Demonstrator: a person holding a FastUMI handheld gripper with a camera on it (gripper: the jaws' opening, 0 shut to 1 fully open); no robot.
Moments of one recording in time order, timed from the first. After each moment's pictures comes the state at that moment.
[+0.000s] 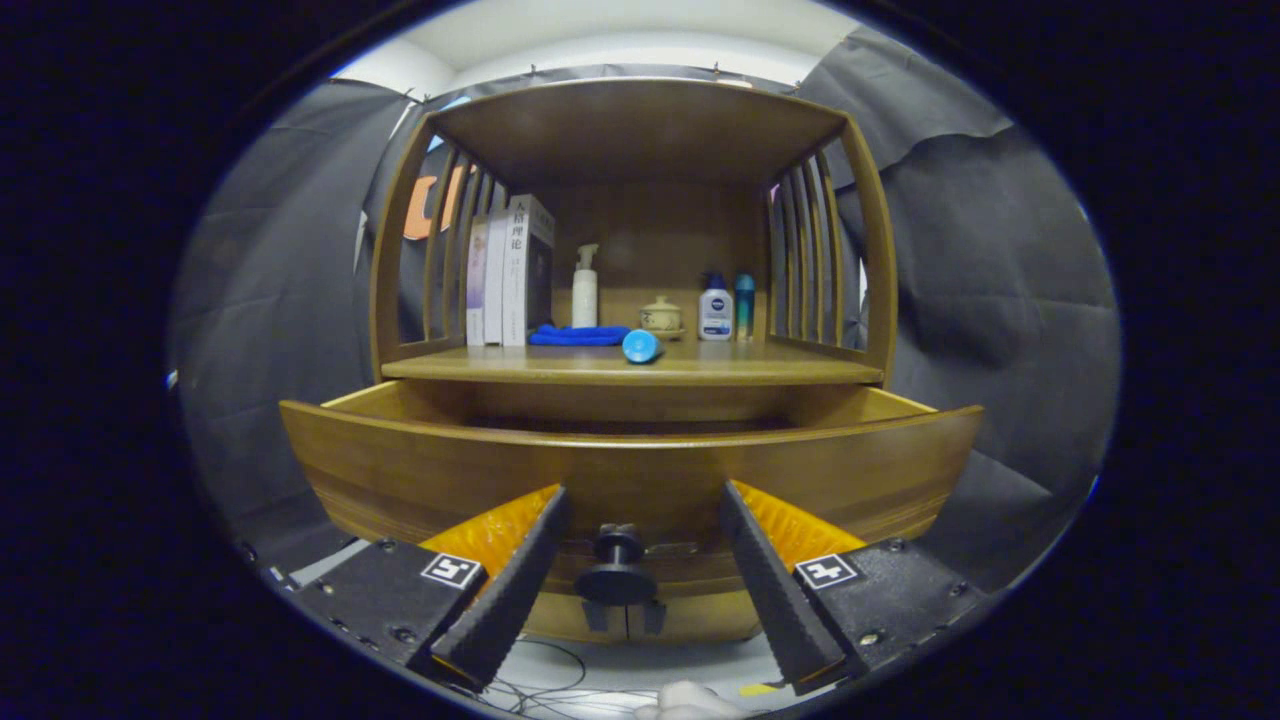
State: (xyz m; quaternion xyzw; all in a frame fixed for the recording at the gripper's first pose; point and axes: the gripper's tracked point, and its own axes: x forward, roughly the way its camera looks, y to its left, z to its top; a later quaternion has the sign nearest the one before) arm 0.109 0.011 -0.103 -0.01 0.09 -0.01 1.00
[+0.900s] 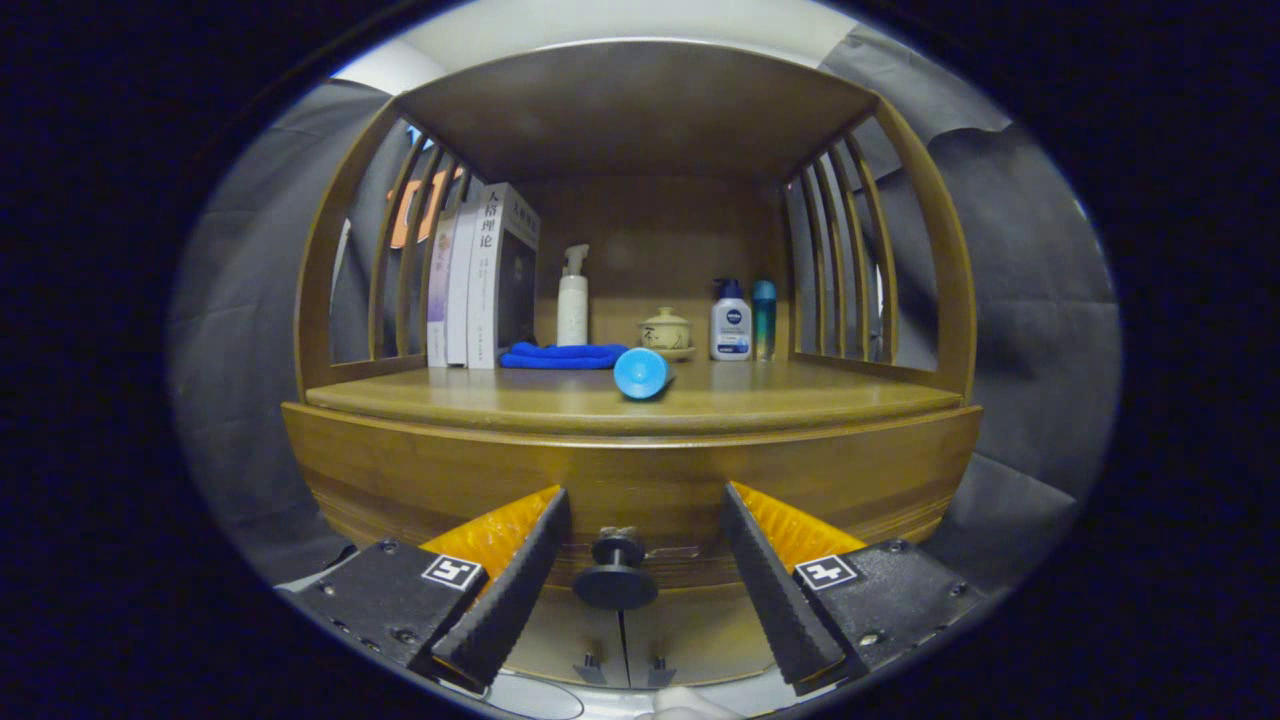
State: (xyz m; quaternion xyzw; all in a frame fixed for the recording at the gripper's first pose) arm 0.222 0.016 -0.105 0.00 0.06 -0.01 1.00
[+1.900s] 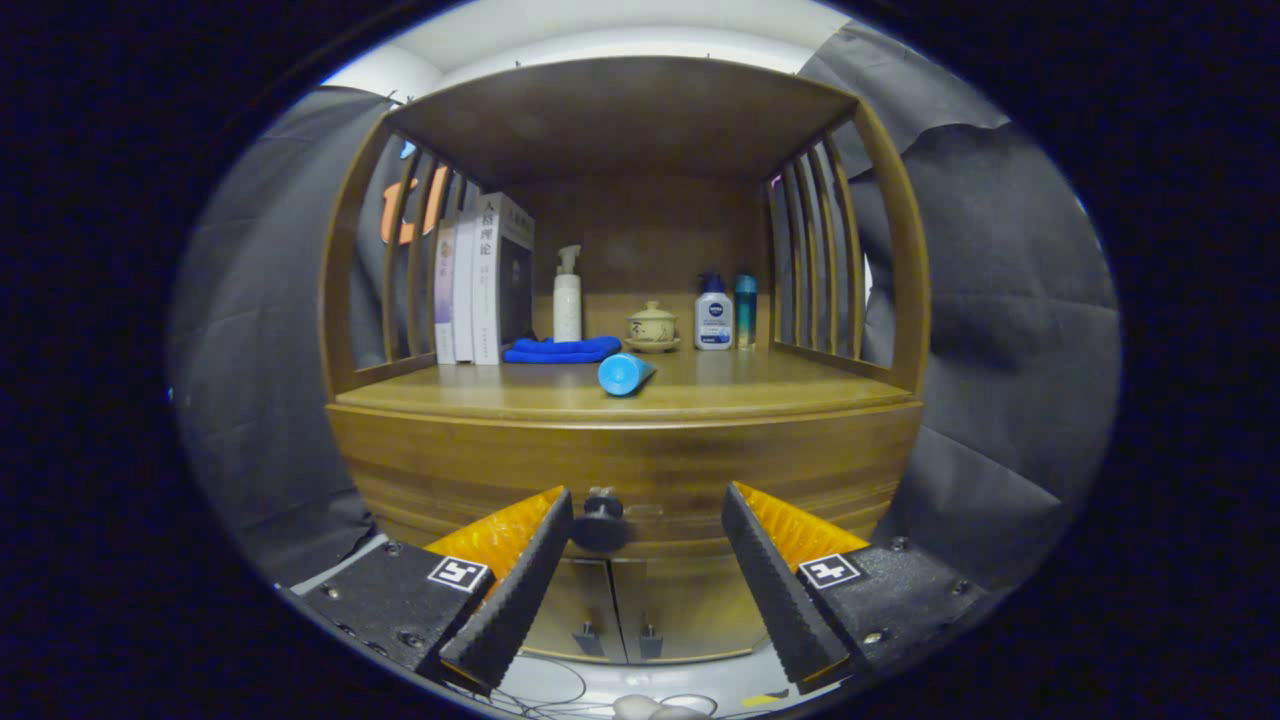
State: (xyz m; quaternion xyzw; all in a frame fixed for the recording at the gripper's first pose) arm 0.130 -0.003 -0.077 0.00 0.09 0.00 1.00
